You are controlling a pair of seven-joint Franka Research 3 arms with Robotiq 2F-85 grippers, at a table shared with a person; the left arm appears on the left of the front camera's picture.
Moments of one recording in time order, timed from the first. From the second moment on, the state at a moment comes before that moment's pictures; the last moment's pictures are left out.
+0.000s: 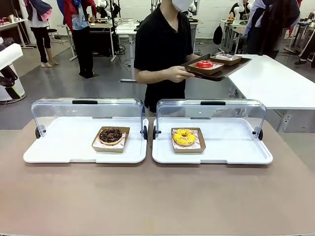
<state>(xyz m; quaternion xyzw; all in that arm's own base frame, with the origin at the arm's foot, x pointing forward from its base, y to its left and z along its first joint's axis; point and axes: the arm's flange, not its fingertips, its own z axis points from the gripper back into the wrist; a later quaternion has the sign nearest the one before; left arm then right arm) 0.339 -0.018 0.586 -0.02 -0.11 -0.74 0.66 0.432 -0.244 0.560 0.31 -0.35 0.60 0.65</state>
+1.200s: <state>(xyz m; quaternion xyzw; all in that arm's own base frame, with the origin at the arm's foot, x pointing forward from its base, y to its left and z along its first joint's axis) 0.370 0.194 0.480 -0.36 -0.44 -0.52 0.64 0.432 -0.245 0.561 0.31 -0.35 0.60 0.65</state>
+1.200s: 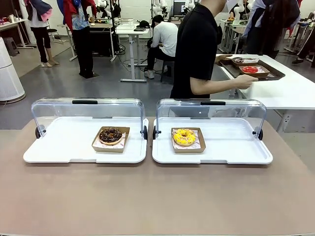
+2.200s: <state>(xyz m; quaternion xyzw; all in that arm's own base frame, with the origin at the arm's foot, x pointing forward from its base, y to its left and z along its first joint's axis) 0.376 0.196 0.480 -0.38 -0.42 -0.53 0.64 0.432 -0.245 0.561 0.31 -0.35 0.60 0.65</state>
